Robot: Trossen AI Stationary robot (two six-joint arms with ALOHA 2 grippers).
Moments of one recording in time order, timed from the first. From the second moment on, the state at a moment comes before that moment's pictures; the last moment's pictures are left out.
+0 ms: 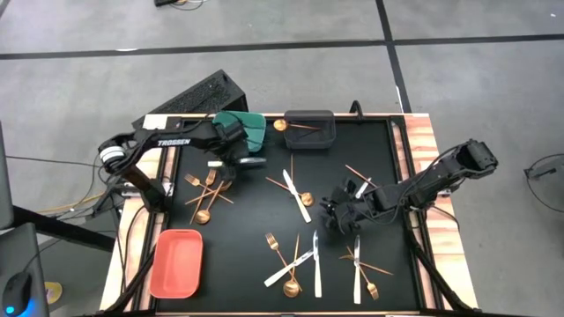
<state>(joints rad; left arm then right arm) 0.53 1.58 0.97 -0.74 0.00 0.45 0.32 1.38 0.65 -0.15 0.55 0.62</state>
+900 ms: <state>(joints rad) 0.55 1.61 1.20 -0.85 -0.56 0.69 0.30 1.38 0.65 -0.15 0.52 0.62</state>
